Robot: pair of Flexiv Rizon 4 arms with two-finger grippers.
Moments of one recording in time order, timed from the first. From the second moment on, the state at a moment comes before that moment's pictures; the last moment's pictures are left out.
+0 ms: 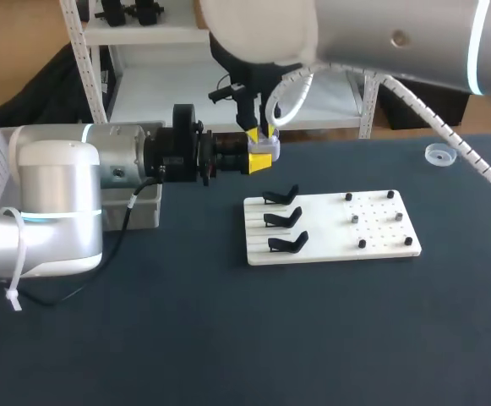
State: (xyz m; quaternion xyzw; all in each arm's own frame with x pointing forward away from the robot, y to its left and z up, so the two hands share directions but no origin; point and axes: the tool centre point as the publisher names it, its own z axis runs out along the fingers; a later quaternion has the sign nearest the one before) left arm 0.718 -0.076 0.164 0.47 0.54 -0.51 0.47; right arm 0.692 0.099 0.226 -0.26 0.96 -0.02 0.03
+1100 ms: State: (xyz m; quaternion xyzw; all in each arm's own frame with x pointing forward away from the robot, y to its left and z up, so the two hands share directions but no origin) left arm 0.718 -0.076 0.163 0.47 0.54 -0.51 0.47; right arm 0.704 0.102 0.216 -0.24 0.97 0.00 0.02
